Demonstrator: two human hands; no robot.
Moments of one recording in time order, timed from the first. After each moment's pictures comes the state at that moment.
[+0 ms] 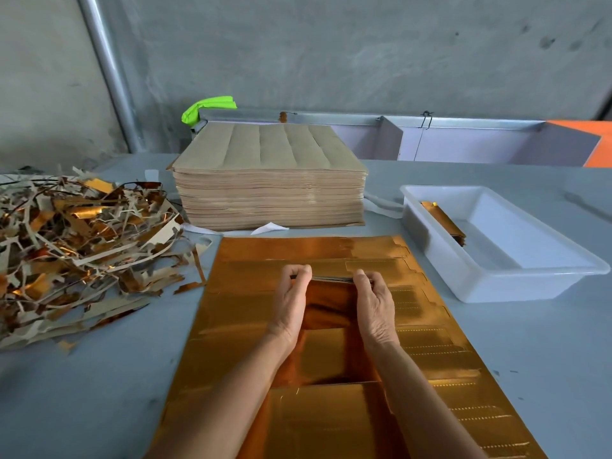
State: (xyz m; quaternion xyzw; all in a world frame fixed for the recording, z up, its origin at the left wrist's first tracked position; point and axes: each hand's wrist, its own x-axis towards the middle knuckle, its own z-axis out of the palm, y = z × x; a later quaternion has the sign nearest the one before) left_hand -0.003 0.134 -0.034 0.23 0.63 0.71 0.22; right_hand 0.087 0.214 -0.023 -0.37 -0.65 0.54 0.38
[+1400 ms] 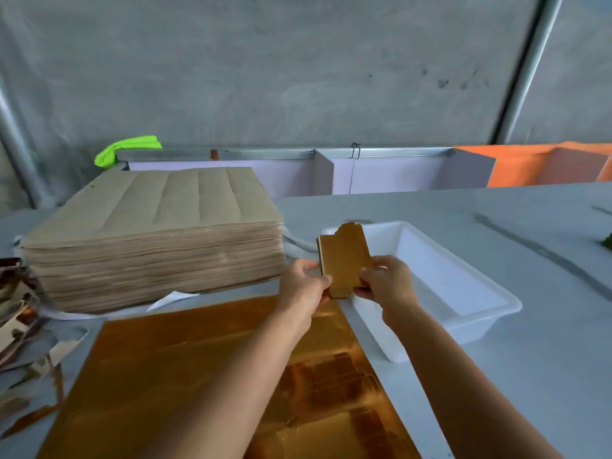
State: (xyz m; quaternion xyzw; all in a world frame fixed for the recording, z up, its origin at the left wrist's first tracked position) left_hand 0.023 0.320 0.052 0.23 0.67 0.63 0.31; right_hand 0.123 0.401 0.052 -0.45 -0.60 0.53 0.40
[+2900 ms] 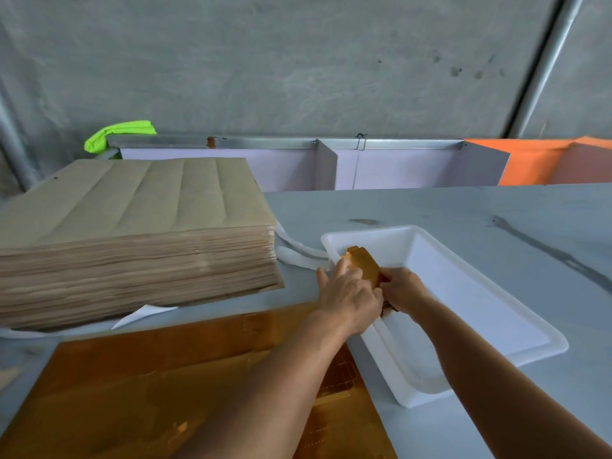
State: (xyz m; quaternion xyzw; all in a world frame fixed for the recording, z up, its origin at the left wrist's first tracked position) left_hand 0.027 0.410 0.028 0.60 0.79 0.12 0.03; right_hand 0.107 0.500 0.026 -0.50 -0.80 0.29 0.13
